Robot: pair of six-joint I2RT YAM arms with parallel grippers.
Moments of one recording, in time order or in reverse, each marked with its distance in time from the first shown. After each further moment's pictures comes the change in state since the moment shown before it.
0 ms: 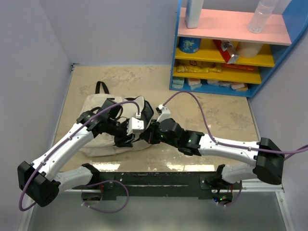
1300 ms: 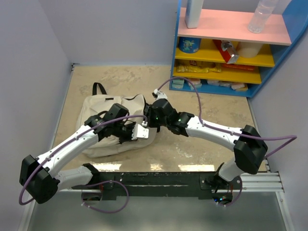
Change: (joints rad) left arm -0.092 0.028 -0.104 0.193 -0.092 0.148; right arm -0.212 0.241 0.261 -0.187 -0.055 -0.129
